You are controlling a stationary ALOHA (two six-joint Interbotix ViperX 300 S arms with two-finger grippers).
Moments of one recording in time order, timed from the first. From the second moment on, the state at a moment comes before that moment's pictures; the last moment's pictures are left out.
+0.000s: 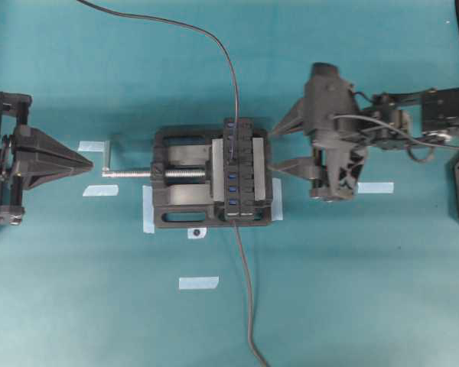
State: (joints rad) left arm 0.01 -0.89 1.12 0.01 0.13 -0.11; right arm -0.08 -0.29 0.77 0.05 0.20 -0.07
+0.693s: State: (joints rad) left arm 0.01 -0.89 1.12 0.01 0.13 -0.11; right arm -0.08 -0.44 0.92 0.05 0.07 -0.07
